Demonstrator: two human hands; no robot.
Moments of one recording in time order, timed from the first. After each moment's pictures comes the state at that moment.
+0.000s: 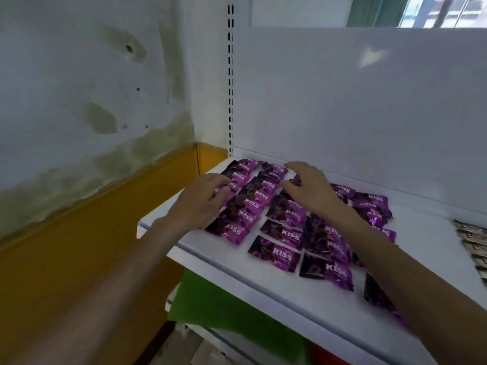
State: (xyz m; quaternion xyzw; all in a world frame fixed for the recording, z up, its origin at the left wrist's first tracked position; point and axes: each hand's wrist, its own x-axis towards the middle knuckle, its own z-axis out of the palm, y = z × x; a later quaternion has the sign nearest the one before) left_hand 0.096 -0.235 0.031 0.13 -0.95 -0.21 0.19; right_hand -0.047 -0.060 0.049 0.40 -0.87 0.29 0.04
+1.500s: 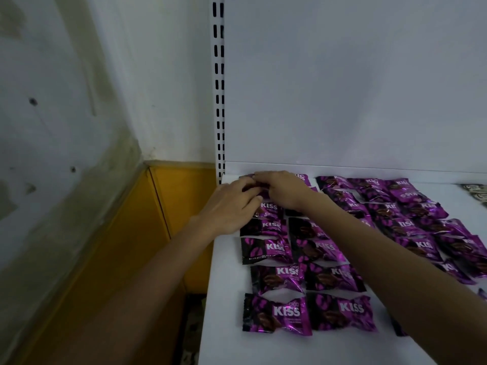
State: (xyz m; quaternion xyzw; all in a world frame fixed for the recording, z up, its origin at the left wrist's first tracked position) left_hand -0.063 -0.391 -0.008 -0.16 -0.97 -0.19 0.04; right_hand -0.125 -0.247 0.007 0.29 -0.95 0.12 -0.04
